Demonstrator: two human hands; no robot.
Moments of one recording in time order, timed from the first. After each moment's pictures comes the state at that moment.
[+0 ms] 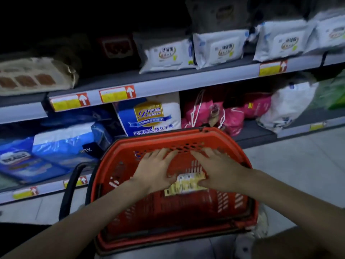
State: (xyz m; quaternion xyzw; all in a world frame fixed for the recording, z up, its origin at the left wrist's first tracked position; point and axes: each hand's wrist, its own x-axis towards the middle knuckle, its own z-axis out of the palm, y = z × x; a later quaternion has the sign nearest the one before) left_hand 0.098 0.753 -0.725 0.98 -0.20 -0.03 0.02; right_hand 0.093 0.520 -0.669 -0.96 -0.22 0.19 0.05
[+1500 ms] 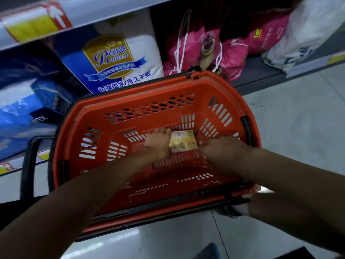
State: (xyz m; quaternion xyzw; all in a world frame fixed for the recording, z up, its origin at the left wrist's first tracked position) left_hand 0.142 0.703 -0.896 0.95 -0.16 -0.24 -0.08; right_hand 0.085 0.492 -0.744 -0.90 -0.29 0.32 -0.09
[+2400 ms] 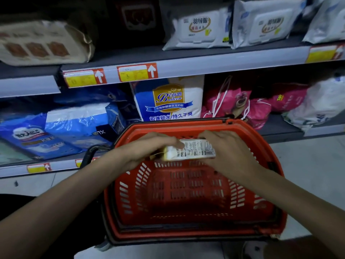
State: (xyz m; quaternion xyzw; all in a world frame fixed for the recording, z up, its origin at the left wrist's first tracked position) left_hand 0.109 0.804 -0.654 0.78 0.07 -0.32 0.54; right_hand 0.117 0.559 -0.688 -0.95 -0.27 -0.04 0.17
